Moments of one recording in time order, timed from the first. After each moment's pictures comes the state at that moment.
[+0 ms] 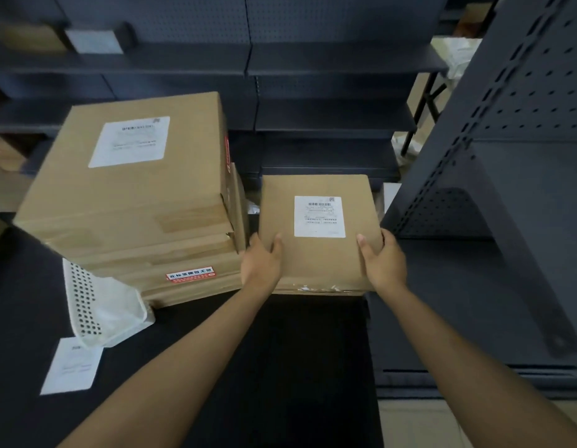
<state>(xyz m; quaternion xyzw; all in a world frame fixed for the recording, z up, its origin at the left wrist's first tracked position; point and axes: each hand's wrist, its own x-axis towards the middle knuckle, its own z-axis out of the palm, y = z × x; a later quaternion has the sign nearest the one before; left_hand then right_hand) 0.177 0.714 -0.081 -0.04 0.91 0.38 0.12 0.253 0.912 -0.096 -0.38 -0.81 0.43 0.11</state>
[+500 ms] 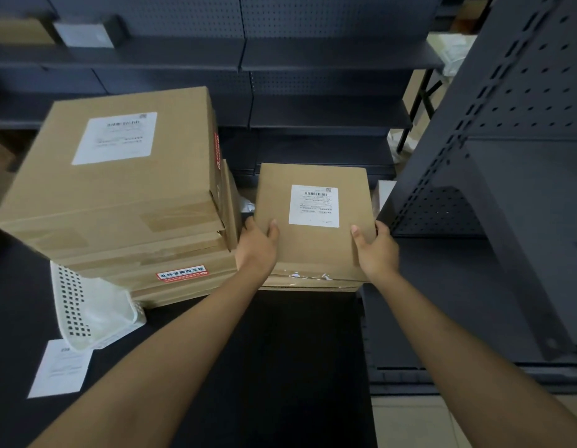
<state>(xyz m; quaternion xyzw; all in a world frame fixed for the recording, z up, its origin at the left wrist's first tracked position) 0.149 0.728 -0.083 -0.02 0.93 0.35 0.09 0.235 0.918 -0.090 -0.39 -0.80 0.44 0.10</state>
